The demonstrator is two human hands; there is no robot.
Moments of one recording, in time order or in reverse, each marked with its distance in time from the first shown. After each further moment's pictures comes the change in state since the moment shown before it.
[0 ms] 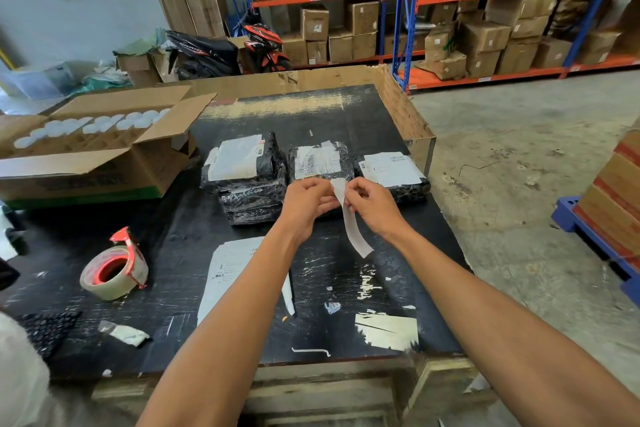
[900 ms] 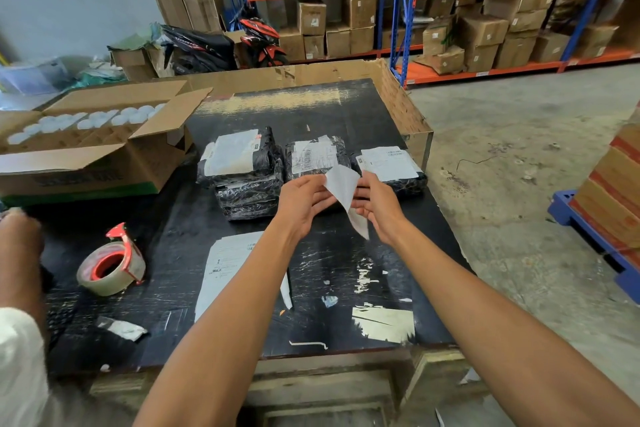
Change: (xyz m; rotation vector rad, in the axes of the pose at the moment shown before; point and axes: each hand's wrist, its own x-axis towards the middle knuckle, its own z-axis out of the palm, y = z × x) left_hand 0.007 -0.010 -0.001 -0.213 0.049 -0.083; right_hand -0.001 -0.001 0.000 0.468 0.139 0.448
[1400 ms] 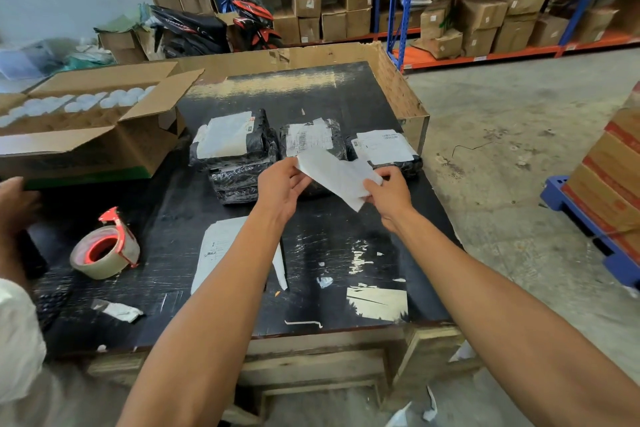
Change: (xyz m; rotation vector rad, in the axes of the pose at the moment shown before) left_hand 0.001 0.005 -0.017 -0.186 0.138 0.015; right_hand 0.013 0.029 -0.026 -0.170 0.228 -0.094
